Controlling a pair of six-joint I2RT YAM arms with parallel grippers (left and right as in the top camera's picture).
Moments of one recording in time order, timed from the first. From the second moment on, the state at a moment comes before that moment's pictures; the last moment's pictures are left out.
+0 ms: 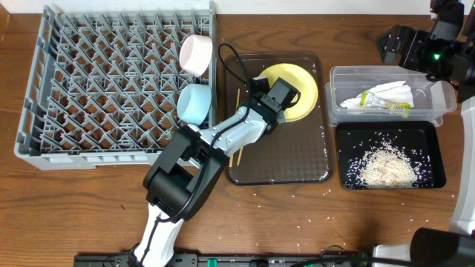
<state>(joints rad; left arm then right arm) -0.68 2.15 1.44 -0.40 -0.27 -0.84 -0.18 1.60 1.78 -0.98 -0.39 0.13</state>
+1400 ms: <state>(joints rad) -0.63 2.10 1.43 -0.38 -0.16 -0.82 -0.18 1.60 1.78 -0.98 -0.39 0.13</state>
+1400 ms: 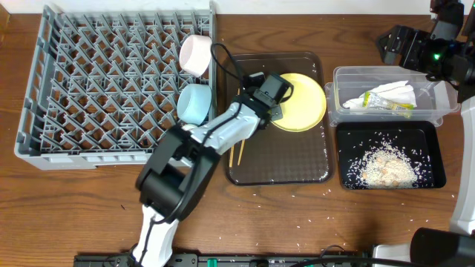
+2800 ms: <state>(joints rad) -0.58 2.04 1.41 -0.41 0.06 -1.07 -0.18 1.60 1.78 -0.98 -0.39 0.13</state>
